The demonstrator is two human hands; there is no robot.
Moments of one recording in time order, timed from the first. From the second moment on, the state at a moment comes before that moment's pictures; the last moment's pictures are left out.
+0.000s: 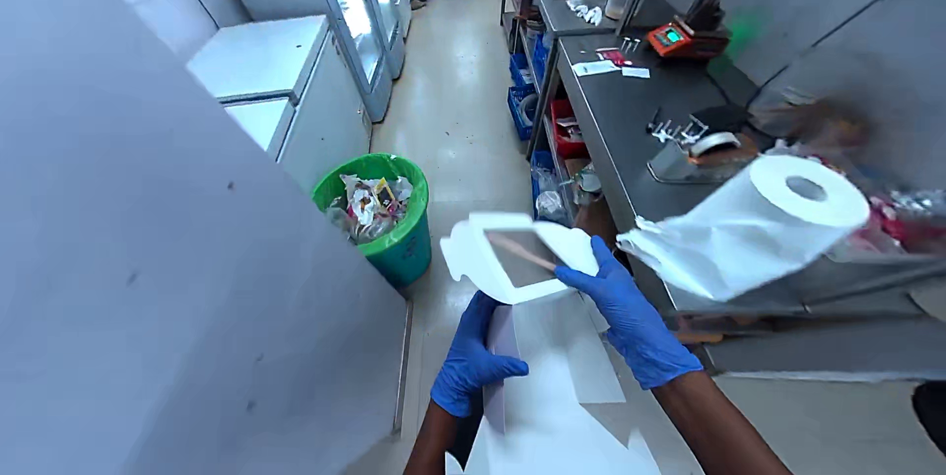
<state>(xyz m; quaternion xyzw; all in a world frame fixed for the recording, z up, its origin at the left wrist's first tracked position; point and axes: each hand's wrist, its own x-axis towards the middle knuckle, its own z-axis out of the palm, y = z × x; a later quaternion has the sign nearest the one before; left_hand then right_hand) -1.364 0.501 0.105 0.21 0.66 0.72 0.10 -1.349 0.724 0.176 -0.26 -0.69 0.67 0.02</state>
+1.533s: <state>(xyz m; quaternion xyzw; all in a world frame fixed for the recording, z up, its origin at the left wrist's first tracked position) -2.329 0.910 0.174 -0.01 0.22 0.87 0.44 -2.227 0.991 0.173 -0.17 -0.33 0.90 0.23</state>
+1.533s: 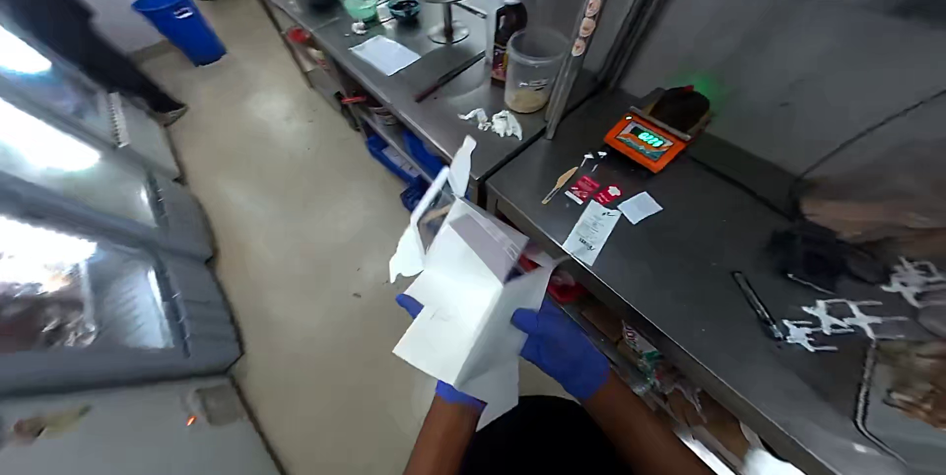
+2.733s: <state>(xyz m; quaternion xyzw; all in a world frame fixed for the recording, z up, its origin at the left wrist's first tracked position) -2.161 1.170 0.020 0.58 0.70 0.07 0.40 -2.021 1.108 -0.043 -0.77 -0.55 0.17 0.28</state>
